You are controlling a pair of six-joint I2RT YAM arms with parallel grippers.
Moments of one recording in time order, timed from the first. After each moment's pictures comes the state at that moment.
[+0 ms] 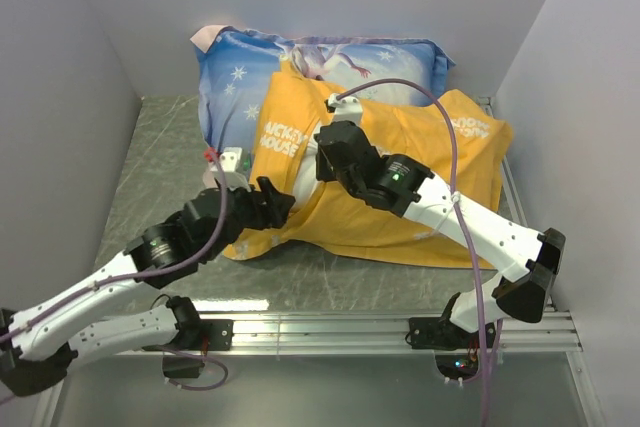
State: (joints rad) left arm -0.95 0.80 0.93 -0.42 -0.39 -0.62; right arm 0.96 1.46 1.54 -0.62 0.51 0.51
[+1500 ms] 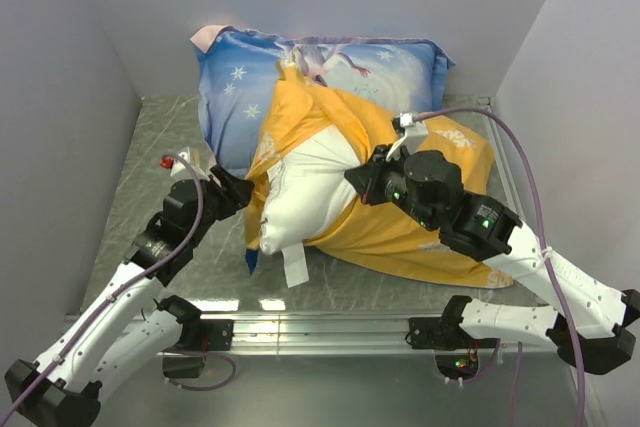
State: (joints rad) left arm -0.49 0.73 0.68 -0.30 -0.23 -0.81; right arm 0.95 1.03 1.30 -0.57 0.33 0.55
